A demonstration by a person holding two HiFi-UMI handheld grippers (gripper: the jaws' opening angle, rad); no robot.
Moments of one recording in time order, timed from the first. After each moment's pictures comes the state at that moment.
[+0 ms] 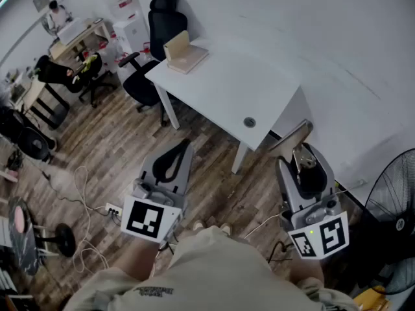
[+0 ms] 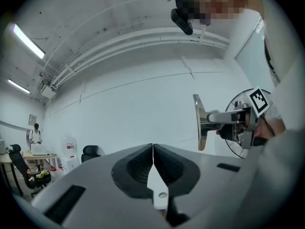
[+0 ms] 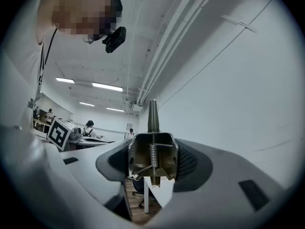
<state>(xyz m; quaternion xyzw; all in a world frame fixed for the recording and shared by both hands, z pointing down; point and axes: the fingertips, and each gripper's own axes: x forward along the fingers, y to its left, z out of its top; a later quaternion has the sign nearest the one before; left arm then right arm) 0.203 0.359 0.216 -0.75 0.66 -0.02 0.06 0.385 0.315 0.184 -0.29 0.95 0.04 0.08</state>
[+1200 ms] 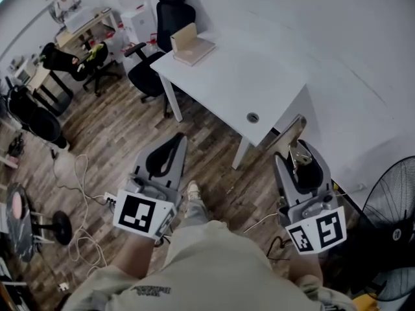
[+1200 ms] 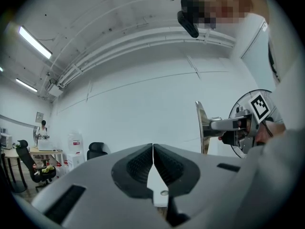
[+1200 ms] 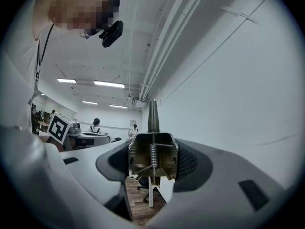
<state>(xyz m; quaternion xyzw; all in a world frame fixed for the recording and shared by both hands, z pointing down) 0.188 0.369 0.220 -0.73 0.68 -0.02 0.06 0.375 0.306 0.204 -0.27 0.96 0.02 0.05</state>
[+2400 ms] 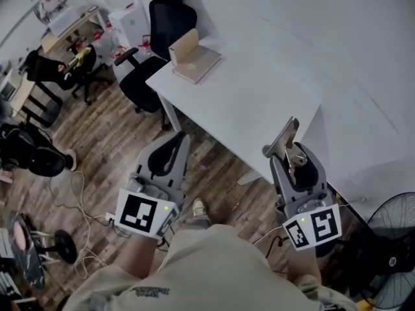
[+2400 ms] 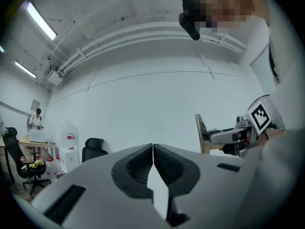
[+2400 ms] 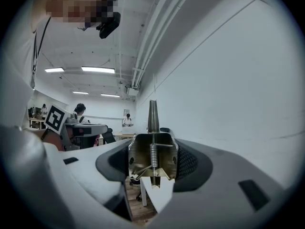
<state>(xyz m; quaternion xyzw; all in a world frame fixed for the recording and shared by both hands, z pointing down) 0.005 0.209 0.222 -0.74 0.67 0.01 0.03 0.191 0.150 0.228 -0.31 0.95 0.00 -0.01</state>
